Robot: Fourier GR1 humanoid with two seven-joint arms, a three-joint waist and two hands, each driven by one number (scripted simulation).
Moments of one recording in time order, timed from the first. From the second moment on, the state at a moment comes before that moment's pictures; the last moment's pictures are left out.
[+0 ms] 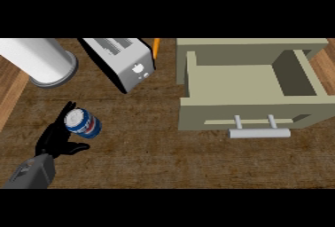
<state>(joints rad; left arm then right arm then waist) -0.44 0.33 0.32 -0.33 0.12 -0.45 -0.51 0.38 -0.06 -0.75 -2.18 -0.53 0.54 0.22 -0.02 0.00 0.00</state>
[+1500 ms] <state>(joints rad) -0.50 0.05 0.31 -0.67 0.25 -0.22 -0.41 0.45 0.00 -0.74 -2.28 -0.56 0.51 0.25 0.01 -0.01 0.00</state>
